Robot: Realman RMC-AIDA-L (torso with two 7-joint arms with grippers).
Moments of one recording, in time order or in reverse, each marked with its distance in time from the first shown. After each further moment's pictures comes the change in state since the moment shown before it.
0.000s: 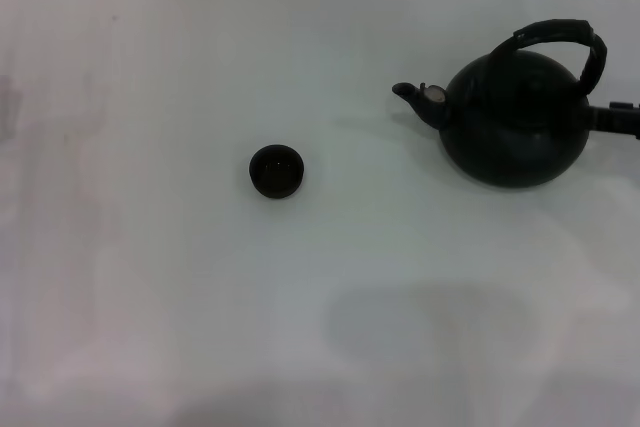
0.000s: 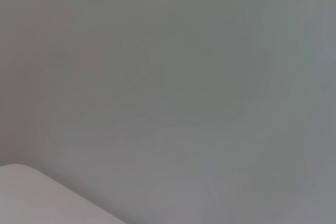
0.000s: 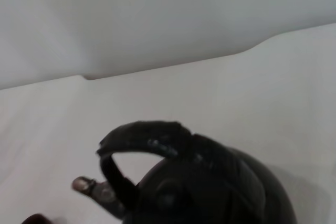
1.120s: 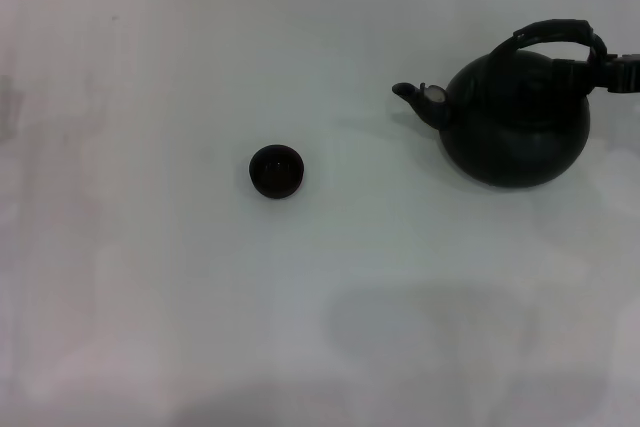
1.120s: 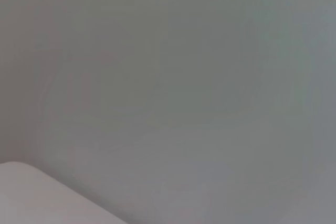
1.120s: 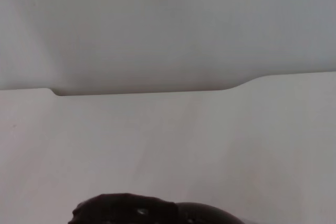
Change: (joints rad) left arm -0.002 -0.001 0.000 -0.002 0.000 0.003 -0.003; right arm 0.059 -0.003 -0.126 -0.044 -0.066 -0.184 0.086
